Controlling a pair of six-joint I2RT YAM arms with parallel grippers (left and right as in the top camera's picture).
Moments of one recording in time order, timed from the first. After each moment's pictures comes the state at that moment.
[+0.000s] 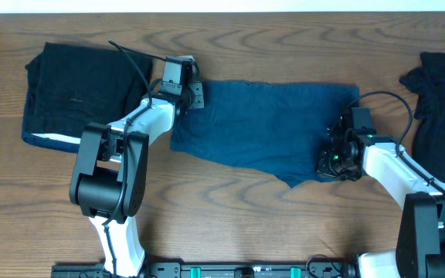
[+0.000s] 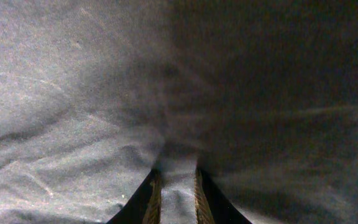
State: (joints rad) left arm -0.24 2.03 1.21 -0.08 0.05 -0.29; right arm 0.05 1.61 0.77 -0.60 -0.21 0.28
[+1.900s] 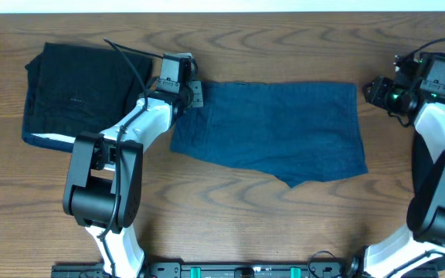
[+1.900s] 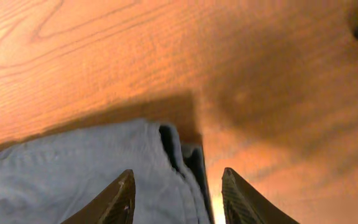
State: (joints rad) left arm -0.24 1.96 1.21 -0.16 0.06 -0.30; right arm -0.30 1.84 1.19 -0.29 -0.37 0.14
